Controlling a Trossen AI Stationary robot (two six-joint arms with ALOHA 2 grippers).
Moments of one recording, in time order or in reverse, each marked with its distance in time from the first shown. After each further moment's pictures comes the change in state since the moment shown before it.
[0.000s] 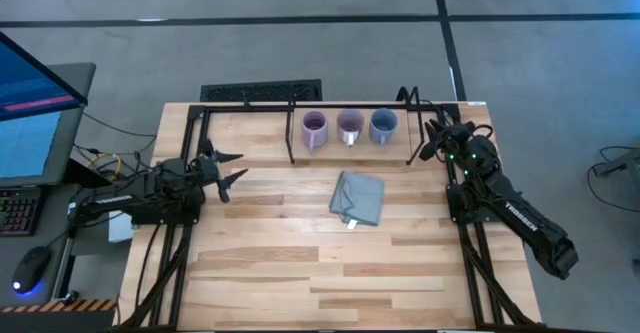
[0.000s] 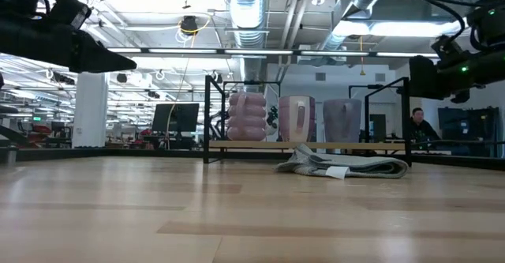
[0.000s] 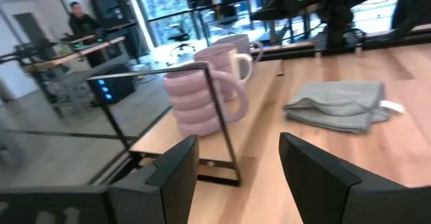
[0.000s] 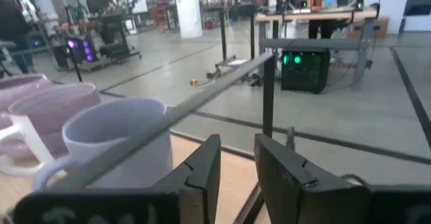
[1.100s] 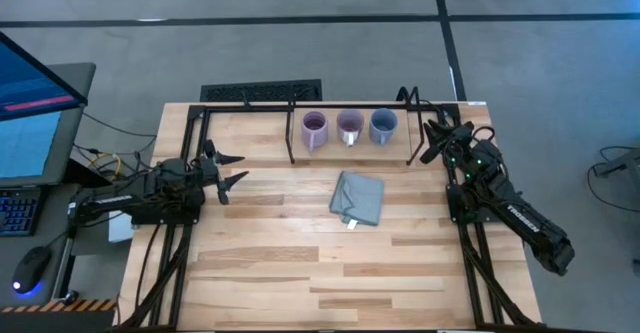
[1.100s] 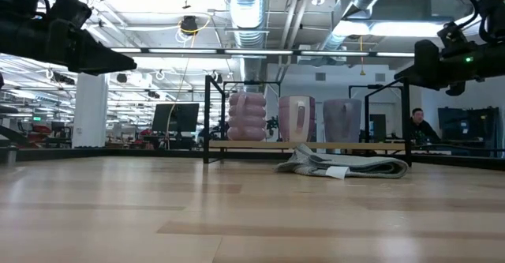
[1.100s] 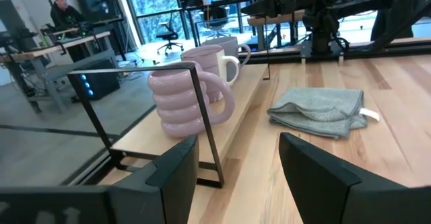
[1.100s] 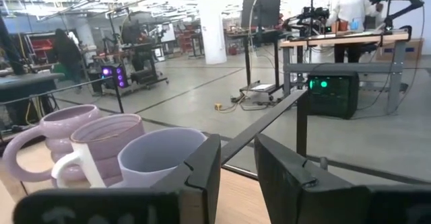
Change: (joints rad) left arm 0.000 0.000 -0.002 -0.005 0.054 -0.064; right arm 0.092 -0.126 -0.001 0.000 0.000 0.026
